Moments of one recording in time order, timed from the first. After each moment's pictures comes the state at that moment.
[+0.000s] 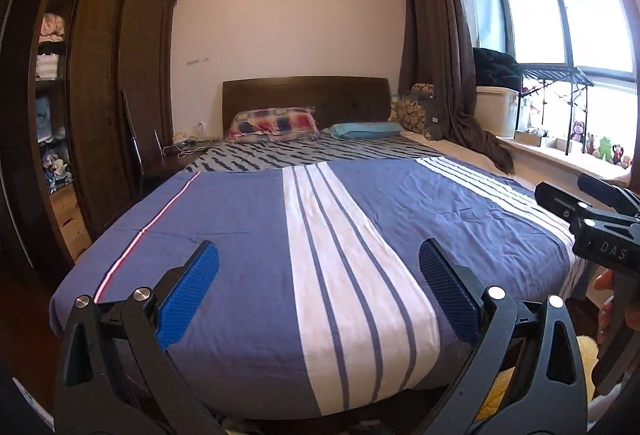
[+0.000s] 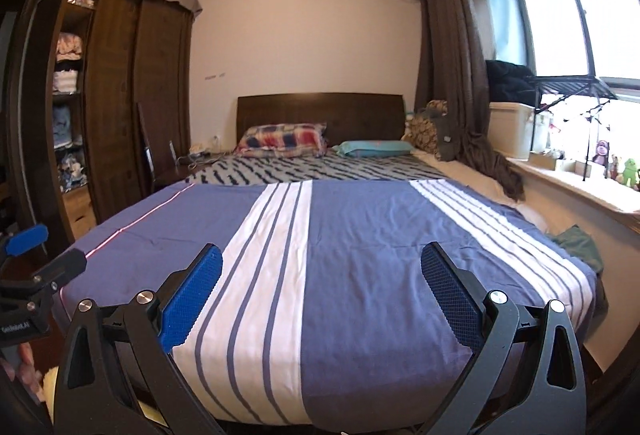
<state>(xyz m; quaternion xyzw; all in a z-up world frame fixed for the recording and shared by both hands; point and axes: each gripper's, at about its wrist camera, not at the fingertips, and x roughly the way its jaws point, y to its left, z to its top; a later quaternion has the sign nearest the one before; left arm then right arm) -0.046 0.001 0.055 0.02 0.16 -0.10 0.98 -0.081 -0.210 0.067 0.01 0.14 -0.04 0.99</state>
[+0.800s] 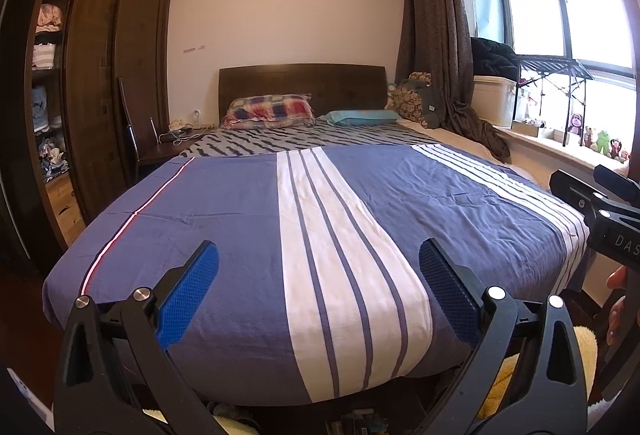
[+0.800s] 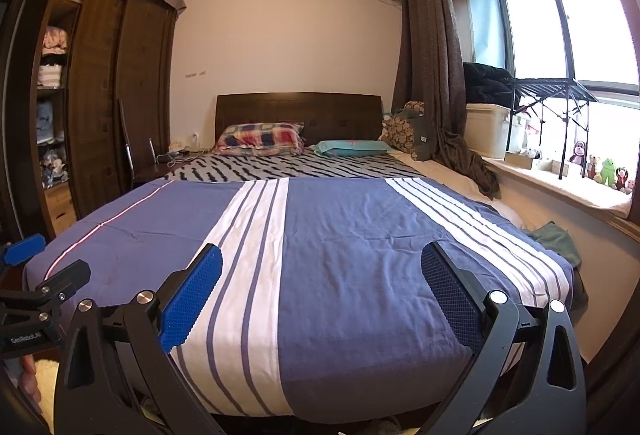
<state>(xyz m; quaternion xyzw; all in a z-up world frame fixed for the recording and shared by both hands) -0.053 -0.001 0.037 0.02 0.18 -0.11 0.98 -0.099 -0.211 0.054 0.00 0.14 -0.08 0.99</state>
